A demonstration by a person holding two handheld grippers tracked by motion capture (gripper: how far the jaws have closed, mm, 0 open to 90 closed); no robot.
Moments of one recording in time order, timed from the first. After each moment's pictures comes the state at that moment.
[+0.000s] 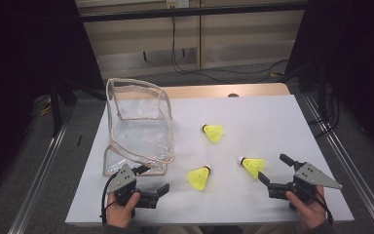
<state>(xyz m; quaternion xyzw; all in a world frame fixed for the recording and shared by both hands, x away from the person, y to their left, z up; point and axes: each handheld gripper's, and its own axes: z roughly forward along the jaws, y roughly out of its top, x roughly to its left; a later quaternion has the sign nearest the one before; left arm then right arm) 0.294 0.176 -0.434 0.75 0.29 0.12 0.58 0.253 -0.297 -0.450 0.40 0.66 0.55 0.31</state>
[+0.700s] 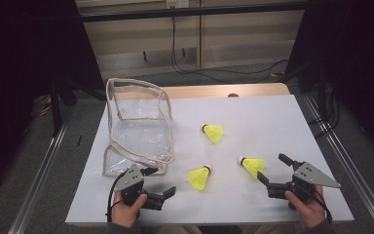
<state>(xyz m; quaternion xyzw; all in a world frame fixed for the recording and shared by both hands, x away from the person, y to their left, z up) 0.296 0.161 -0.439 0.77 0.28 0.09 0.57 0.255 -0.297 -0.451 0.40 0.67 0.55 0.31</state>
